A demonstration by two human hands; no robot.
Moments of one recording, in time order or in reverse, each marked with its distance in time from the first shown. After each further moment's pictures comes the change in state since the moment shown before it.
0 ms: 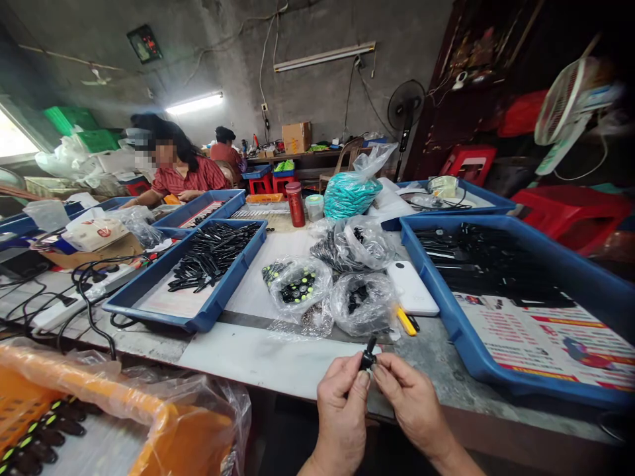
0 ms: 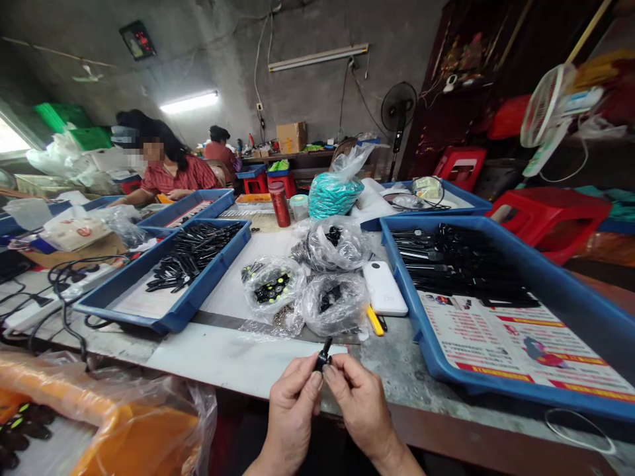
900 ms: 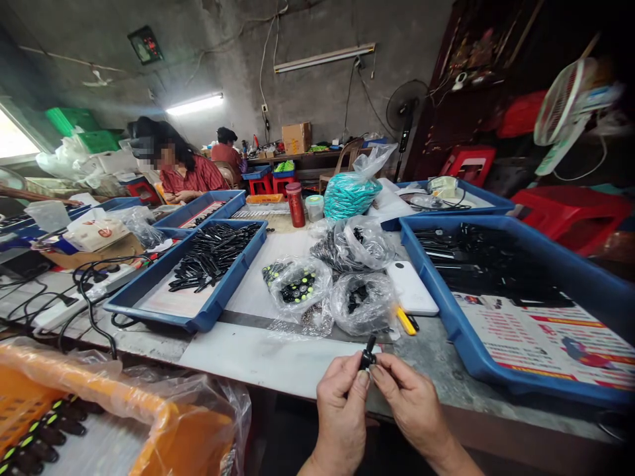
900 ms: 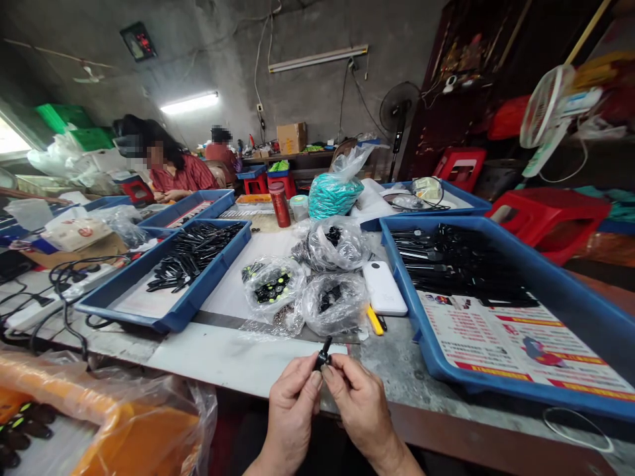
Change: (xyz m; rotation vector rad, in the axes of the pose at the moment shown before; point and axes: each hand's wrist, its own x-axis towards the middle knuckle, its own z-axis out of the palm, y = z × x) left_hand -0.001 0.000 -0.001 0.042 0.046 0.025; right_hand 0.001 -0.003 -0.001 -0.110 0.065 -0.116
